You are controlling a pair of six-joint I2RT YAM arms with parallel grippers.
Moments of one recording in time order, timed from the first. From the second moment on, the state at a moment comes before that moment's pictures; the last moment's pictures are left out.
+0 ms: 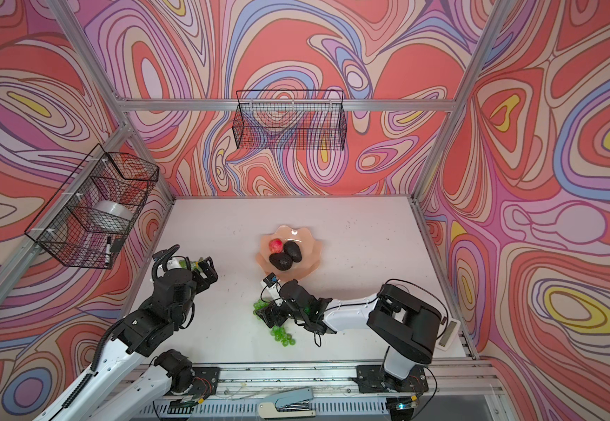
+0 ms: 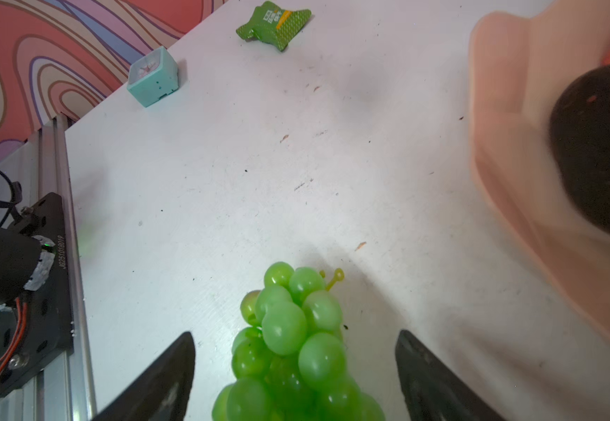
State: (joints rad) left arm -0.50 0.64 0.64 -0.51 -0.59 -0.74; right arm 1.03 1.67 0.69 0.40 -0.10 0.29
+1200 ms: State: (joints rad) left arm -0.50 0.56 0.60 -0.53 -0.61 -0.74; right arm 1.03 1.84 0.91 0.14 -0.12 0.27
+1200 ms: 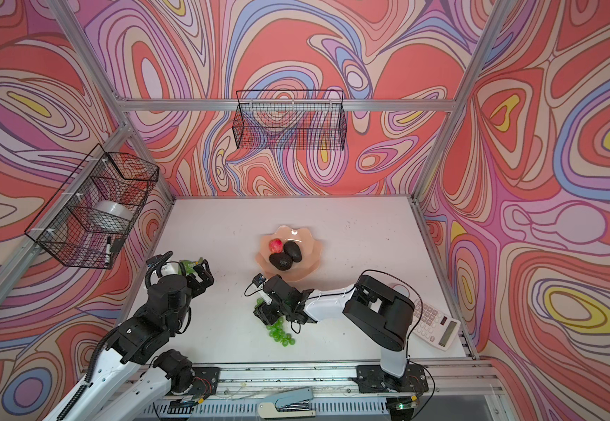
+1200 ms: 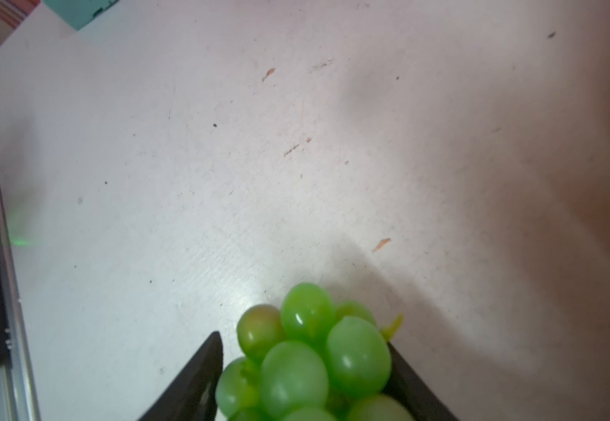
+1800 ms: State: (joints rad) left arm -0.50 0.56 0.60 -0.54 -0.62 -0.74; right arm 1.03 1.75 0.90 0.18 -0.12 0.33
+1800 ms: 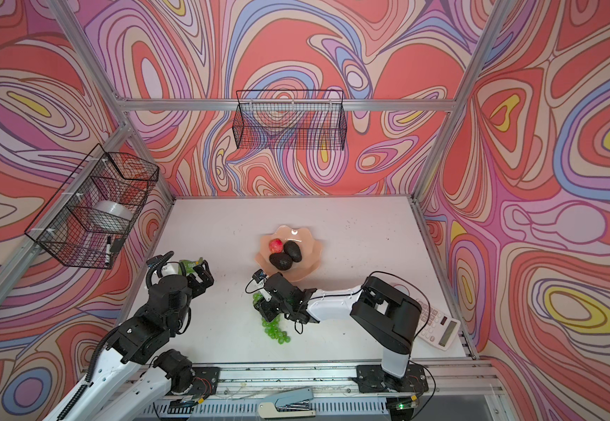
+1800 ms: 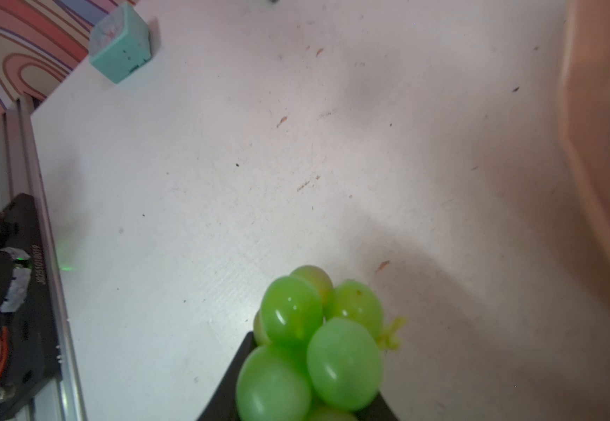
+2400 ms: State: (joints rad) left arm -0.50 0.56 0.60 -0.54 -0.62 -0.73; right arm 0.68 1.49 1.06 0.02 -0.15 0.54
